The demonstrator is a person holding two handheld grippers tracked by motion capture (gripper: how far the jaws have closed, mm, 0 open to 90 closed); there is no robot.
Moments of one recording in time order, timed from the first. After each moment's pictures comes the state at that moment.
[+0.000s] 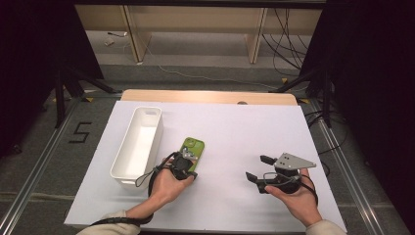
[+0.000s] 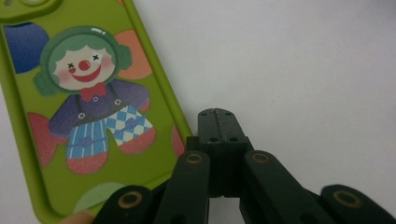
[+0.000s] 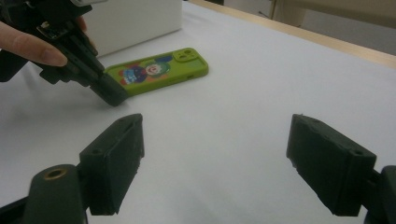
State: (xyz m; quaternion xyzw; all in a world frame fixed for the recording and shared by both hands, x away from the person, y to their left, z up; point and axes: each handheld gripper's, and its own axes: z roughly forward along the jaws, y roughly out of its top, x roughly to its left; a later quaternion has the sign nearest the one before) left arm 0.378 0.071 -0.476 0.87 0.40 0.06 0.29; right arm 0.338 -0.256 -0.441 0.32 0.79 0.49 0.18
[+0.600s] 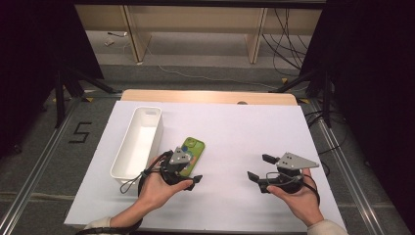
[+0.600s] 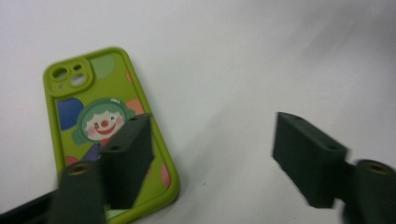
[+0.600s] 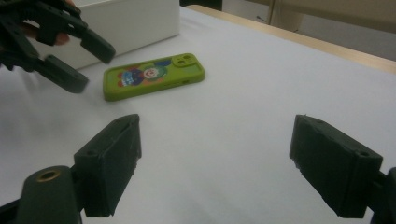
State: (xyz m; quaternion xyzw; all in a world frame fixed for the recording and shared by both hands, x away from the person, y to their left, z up) left arm 0.353 0.090 -0.440 0.84 0.33 0.11 0.41; right arm 0.338 -0.261 -0.439 0.32 0.79 0.50 0.18
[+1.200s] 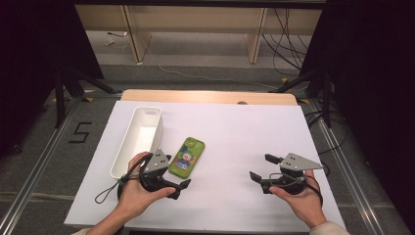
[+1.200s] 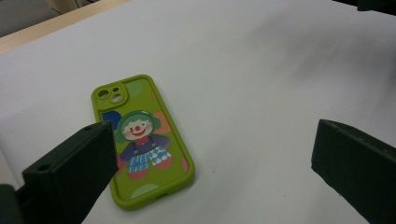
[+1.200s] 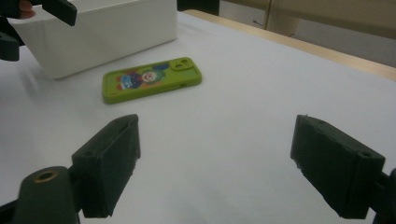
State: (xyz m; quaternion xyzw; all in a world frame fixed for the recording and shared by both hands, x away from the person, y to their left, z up) left arm 0.329 0.129 -0.425 0.82 0.31 0.15 0.45; right arm 0.333 -0.265 -0.434 0.32 0.78 0.50 0.19
